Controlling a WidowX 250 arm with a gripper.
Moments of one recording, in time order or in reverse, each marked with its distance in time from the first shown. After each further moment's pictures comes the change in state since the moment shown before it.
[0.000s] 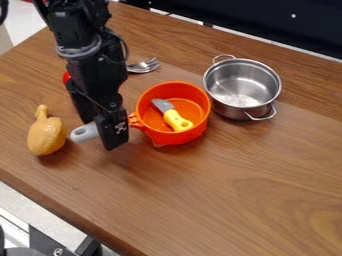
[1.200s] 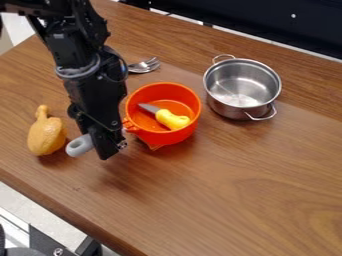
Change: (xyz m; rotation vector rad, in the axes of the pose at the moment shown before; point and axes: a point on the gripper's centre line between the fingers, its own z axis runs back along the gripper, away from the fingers) arm -0.013 -0.006 -0.005 -0.013 -0.015 0.077
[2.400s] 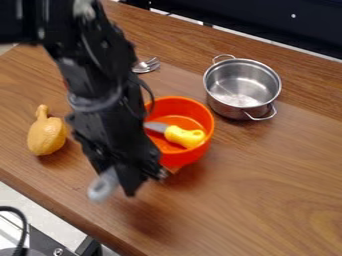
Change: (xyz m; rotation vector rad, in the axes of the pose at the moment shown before) arm -0.010 -0.080 0.014 -0.031 -0.043 0.316
